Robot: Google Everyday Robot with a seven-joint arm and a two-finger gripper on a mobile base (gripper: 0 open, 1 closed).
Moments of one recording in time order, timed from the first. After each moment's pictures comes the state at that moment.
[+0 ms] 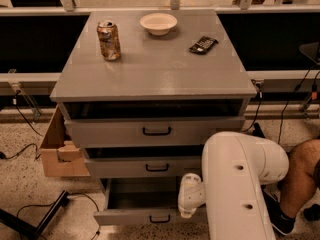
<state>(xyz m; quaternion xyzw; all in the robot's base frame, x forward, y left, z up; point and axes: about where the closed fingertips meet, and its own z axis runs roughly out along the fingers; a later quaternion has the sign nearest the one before) 0.514 -0.131 0.187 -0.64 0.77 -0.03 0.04</state>
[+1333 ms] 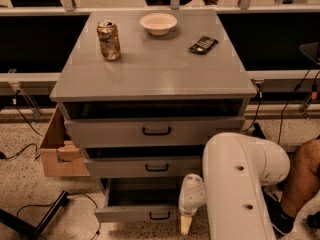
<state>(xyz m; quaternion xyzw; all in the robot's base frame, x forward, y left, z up) 0.512 -0.134 0.183 -0.64 0.77 -0.03 0.04</state>
